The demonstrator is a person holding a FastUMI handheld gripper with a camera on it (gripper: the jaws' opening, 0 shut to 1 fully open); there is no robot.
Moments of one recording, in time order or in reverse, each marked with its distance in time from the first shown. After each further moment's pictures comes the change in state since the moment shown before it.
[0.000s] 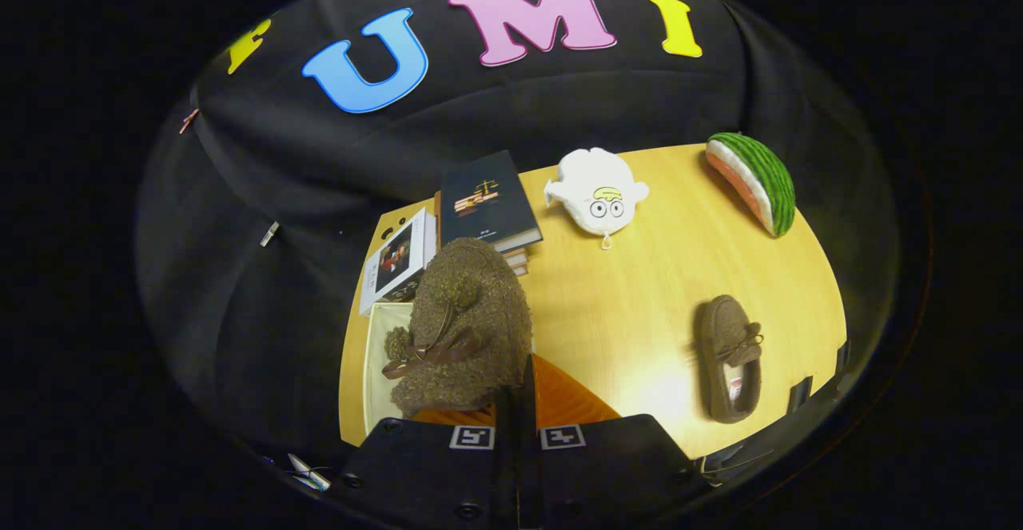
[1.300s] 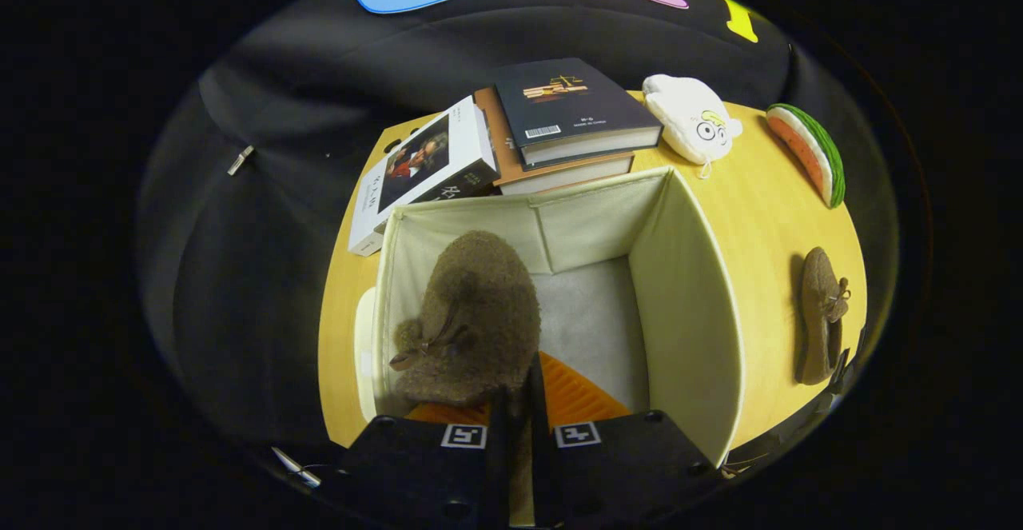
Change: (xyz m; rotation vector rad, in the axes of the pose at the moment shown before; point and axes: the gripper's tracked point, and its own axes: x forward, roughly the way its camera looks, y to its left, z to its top) arm 0.123 0.102 -0.105 -0.040 0.199 -0.041
